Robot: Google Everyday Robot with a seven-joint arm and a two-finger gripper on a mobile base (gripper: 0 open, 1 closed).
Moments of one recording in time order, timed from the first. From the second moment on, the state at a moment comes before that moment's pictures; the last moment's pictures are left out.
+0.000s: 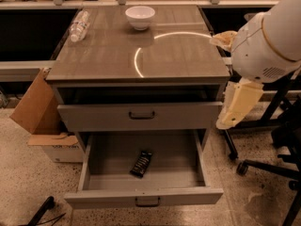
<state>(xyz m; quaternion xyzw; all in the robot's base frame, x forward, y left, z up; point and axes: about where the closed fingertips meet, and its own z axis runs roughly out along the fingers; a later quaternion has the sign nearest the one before) 0.456 -0.142 0.957 -0.68 0.68 -0.03 0.27</state>
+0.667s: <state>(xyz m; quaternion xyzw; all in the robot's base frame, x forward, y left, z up) 0.470 -0.131 0.915 -0.70 0.67 0.00 0.24</state>
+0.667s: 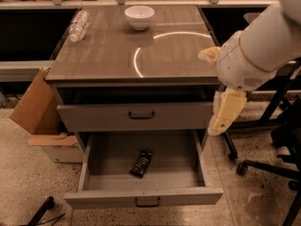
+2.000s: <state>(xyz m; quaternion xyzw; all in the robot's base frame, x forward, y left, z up) 0.485 -0.074 0.749 -0.73 0.65 0.06 0.20</state>
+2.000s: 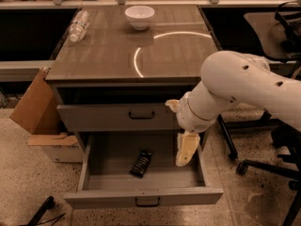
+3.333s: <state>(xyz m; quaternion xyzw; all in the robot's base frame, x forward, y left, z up) 0.486 -0.068 0.641 -0.66 0.70 0.16 0.23</state>
